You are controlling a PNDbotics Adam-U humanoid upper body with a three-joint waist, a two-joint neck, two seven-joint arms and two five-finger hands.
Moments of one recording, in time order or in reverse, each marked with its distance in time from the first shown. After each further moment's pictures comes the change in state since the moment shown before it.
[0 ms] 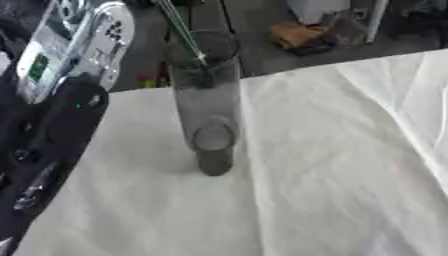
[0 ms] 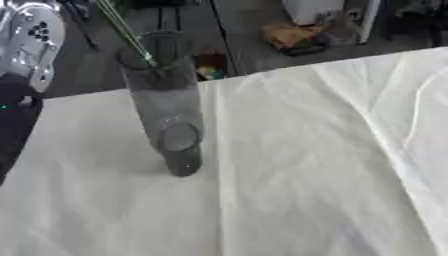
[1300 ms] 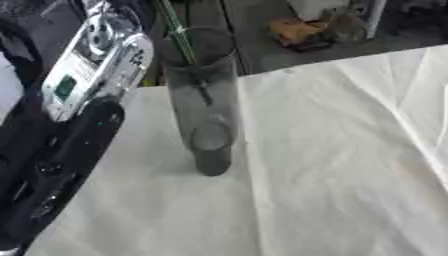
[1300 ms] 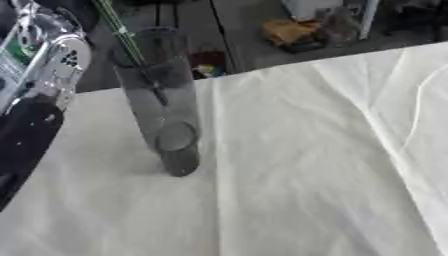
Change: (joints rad) left arm 0.015 -0.009 -0.043 0.050 -0.067 0.002 -0.075; right arm -0.005 0.007 0.000 0.000 0.000 0.005 0.005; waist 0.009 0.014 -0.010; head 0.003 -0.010
